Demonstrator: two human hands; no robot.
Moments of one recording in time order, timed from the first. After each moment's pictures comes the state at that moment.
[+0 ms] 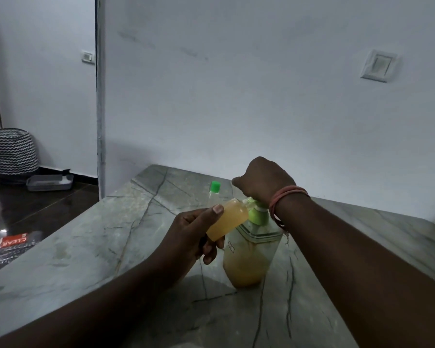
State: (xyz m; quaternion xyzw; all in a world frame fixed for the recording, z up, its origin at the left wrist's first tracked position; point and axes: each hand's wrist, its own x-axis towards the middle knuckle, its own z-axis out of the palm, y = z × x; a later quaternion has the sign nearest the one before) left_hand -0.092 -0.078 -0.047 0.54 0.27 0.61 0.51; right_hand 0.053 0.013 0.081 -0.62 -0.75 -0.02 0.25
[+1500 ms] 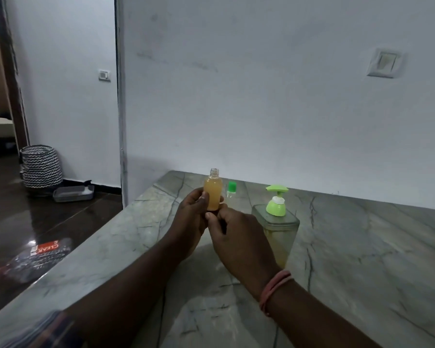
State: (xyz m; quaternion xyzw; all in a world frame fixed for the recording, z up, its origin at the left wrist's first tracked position) left_hand -0.132 -0.046 -0.052 0.46 0.29 0.68 0.50; right_hand 0.002 -0.096 -0.025 -0.43 -0.79 -0.04 0.43
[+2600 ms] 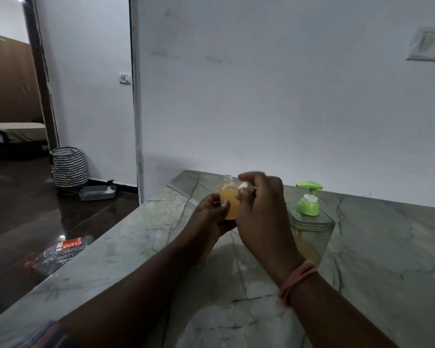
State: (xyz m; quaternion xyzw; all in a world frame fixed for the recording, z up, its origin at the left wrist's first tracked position) left_hand -0.128 -0.037 -0.052 0.44 0.30 0.66 0.54; right_hand -0.001 -0.067 0.004 -0.37 -0.73 0.07 0.57
